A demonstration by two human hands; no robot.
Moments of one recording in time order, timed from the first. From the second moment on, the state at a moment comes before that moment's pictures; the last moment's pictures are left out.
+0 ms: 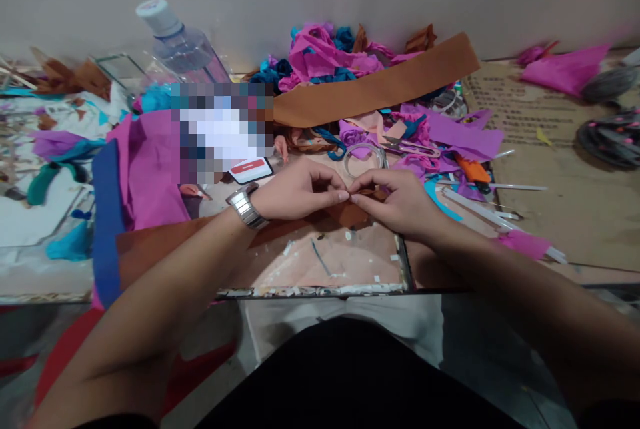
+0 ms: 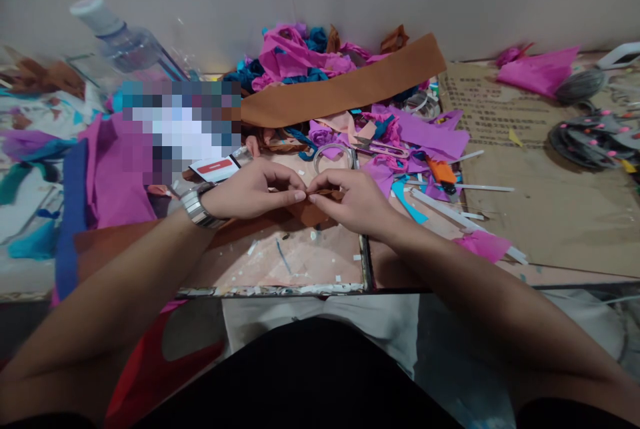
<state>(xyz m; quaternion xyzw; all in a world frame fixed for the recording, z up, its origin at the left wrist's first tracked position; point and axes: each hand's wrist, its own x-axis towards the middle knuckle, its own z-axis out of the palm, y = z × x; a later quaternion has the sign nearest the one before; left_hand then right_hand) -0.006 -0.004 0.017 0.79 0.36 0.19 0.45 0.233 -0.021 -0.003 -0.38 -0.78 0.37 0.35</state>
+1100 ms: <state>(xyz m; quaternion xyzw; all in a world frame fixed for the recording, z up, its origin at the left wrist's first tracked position) 0.007 -0.020 0.021 0.93 0.34 0.14 0.06 0.235 -0.012 -0.009 -0.31 -0.76 0.44 0.35</state>
